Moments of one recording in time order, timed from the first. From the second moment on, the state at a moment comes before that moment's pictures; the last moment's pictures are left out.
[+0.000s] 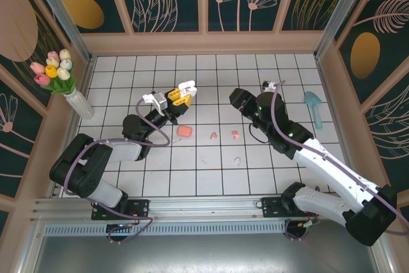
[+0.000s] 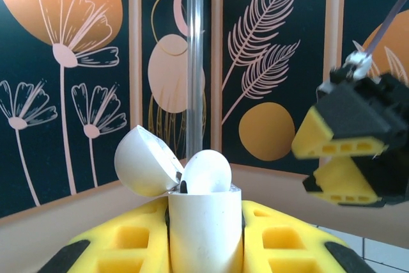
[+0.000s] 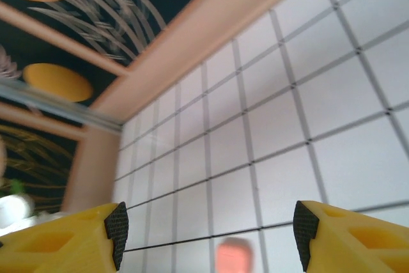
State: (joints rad) left arm -0.48 1.53 0.46 1.51 0.50 -0.25; right arm 0.67 1.00 0.85 -0.26 0.21 0.98
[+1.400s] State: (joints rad) left arm -0.48 1.39 0.42 1.51 0.52 -0.19; right arm 0.97 1.51 0.78 -0.67 0.19 1.07
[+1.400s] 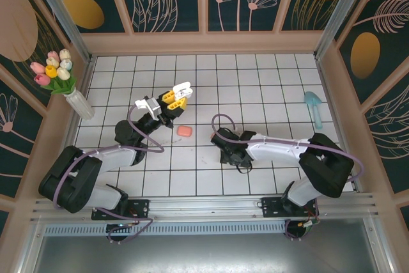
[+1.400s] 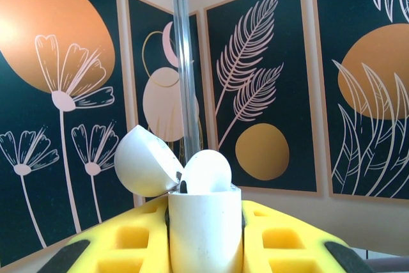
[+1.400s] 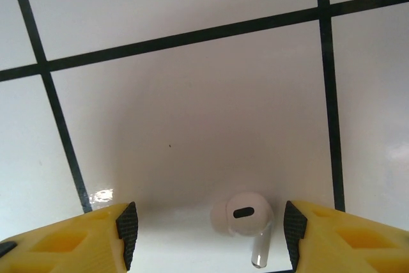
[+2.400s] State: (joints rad) left arm -0.48 1.38 0.42 1.51 0.52 -0.19; right arm 0.99 1.47 0.81 -0.72 0.24 1.23
